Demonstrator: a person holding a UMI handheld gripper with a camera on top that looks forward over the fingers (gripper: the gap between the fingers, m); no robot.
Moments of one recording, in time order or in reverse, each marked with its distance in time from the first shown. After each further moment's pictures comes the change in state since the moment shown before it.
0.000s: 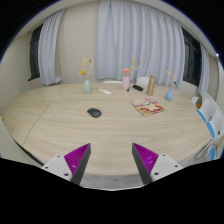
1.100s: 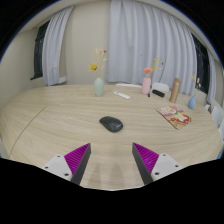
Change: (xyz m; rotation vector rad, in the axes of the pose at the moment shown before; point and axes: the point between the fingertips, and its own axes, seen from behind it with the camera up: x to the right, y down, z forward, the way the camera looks) arm -0.106 -0.028 0.215 0.100 -0.054 -0.043
